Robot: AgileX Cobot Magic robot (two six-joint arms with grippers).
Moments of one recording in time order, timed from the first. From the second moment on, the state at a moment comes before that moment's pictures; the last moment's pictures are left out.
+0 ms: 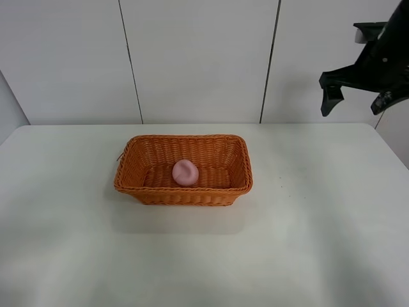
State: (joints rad) left arm -0.02 -0.01 -0.49 0.01 1.05 0.02; right arm 0.07 1.71 -1.59 -0.04 1.22 0.05
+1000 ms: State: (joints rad) left arm -0.02 -0.01 -0.49 0.01 1.05 0.02; right arm 0.07 0.27 -0.49 -0.04 1.04 0.04
